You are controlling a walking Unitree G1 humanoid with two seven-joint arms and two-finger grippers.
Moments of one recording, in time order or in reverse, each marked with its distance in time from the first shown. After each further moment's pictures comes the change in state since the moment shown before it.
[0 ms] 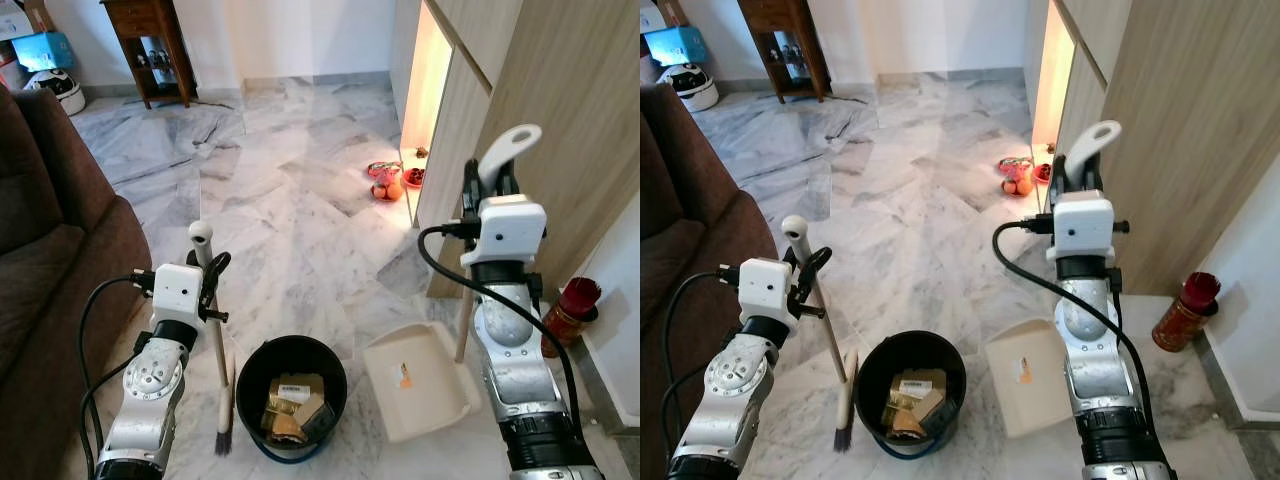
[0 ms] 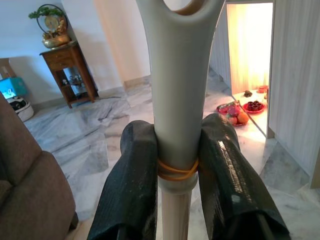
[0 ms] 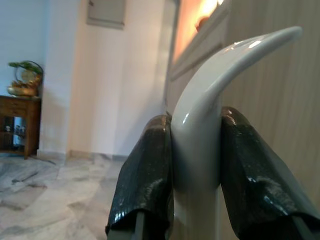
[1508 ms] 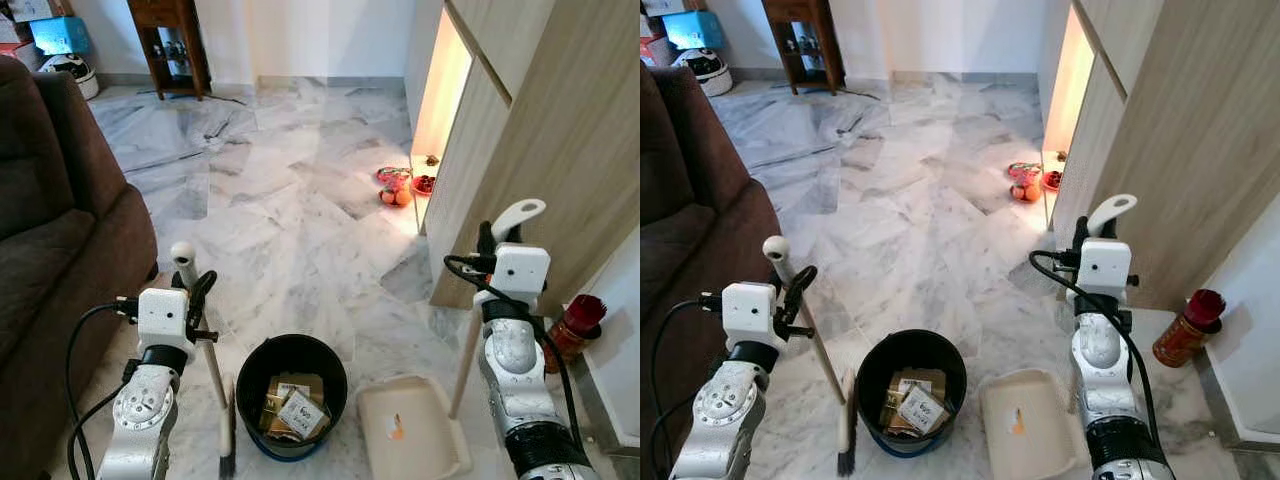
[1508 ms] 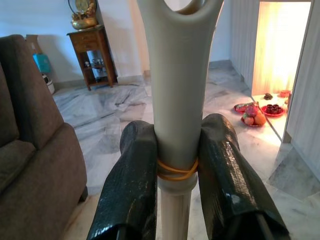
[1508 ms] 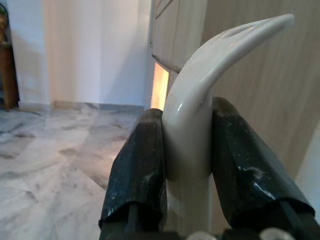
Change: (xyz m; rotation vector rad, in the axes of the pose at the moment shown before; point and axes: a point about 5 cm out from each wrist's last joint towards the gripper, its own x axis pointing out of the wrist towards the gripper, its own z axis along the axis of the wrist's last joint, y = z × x) left arm -0.026 0.005 -0.009 -0.033 0.026 0.075; right arm -0.029 -0.018 -0.067 0.002 0.235 -0.063
